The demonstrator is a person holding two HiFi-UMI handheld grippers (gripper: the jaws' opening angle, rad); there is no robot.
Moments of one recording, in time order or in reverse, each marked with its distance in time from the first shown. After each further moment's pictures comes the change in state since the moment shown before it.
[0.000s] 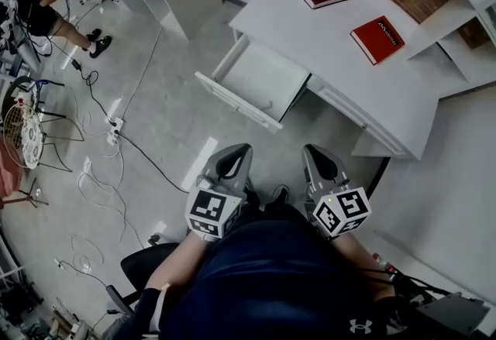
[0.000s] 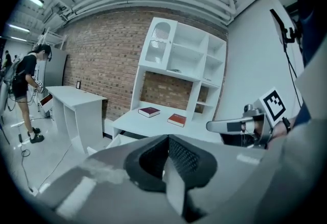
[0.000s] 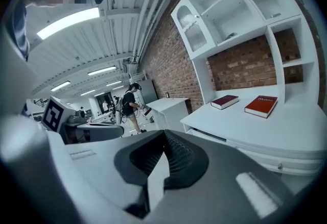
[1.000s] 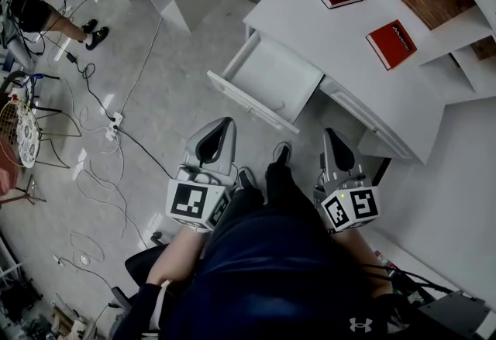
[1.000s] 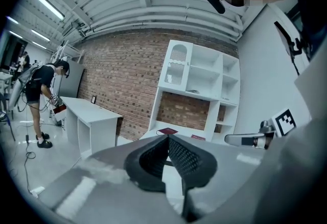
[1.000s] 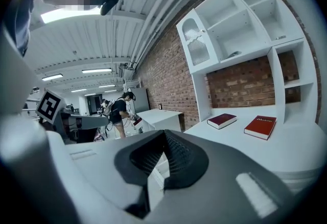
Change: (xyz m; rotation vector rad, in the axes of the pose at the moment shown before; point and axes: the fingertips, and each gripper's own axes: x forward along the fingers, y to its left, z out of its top) left arm -0.017 0.110 0.076 -0.097 -0.203 0.138; right arm 0.057 0.004 0.059 -0.097 -0.138 -0.116
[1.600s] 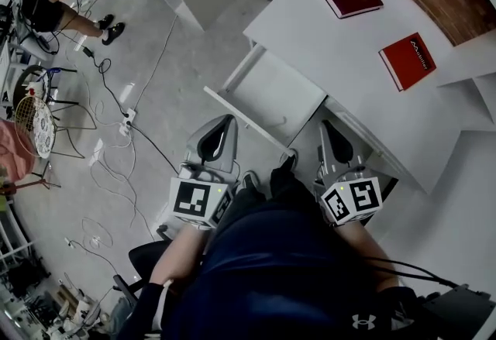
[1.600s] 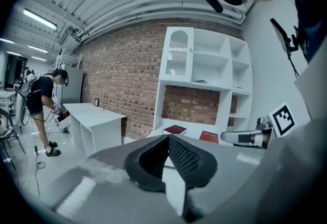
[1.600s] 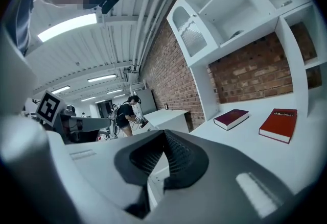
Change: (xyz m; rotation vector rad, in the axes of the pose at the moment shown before) left arm 0.100 -0.001 0.014 0.092 0.073 0.110; right arm 0.086 -0.077 0.011 0.078 0.016 0.135
